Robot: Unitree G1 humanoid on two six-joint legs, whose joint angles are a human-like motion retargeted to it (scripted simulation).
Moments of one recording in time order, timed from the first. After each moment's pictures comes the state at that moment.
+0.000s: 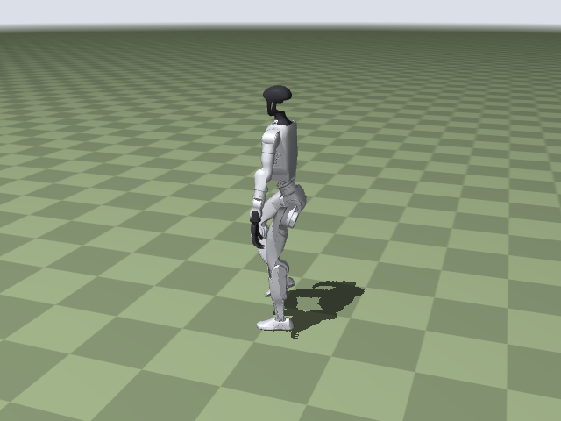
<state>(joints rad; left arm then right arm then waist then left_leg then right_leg) -0.07 0.39 -0.04 1.49 1.39 -0.11 -0.16 -0.03 -0.32 0.11 1.41 -0.87 -0.11 0.02 -0.01 0.13 -0.40 -0.62 0.14 0.09 0.20 0.01 0.02 -1.18 -0.02 -0.41 1.32 0.01 0.26</state>
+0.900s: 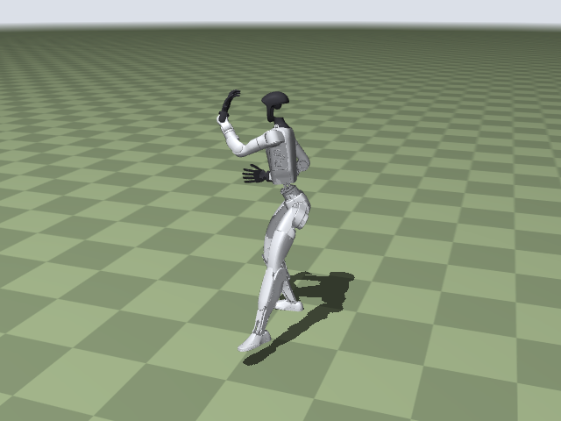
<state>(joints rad) -1.32 0.11 -0.10 0.21 -1.28 -0.23 -0.77 0.48 -0.24 0.12 -0.12 0.42 -0.49 0.19 -0.10 0.17 -0.42 -0.94 0.64 0.60 0.08 0.51 0.08 -0.99 -0.08 -0.21 0.87 -0.56 -0.04</state>
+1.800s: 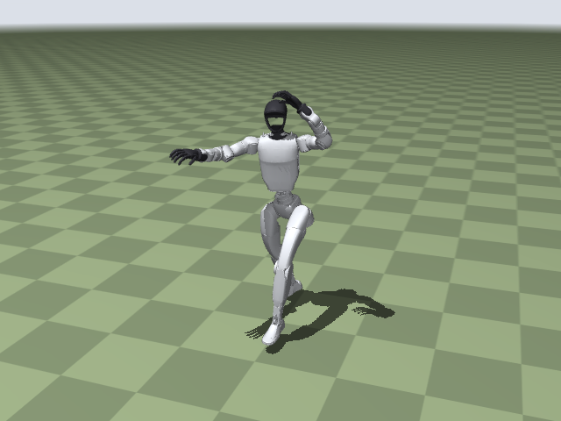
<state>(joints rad) -1.71 1.01 -0.43 0.29 -0.06 -0.60 -0.06 -1.43 -0.91 0.48 1.22 -1.10 0.11 -0.09 0.47 -0.20 -0.26 -1.26 0.12 0.24 0.69 0.19 0.00 -0.16 -0.15 -0.21 0.21 -0.40 0.26</state>
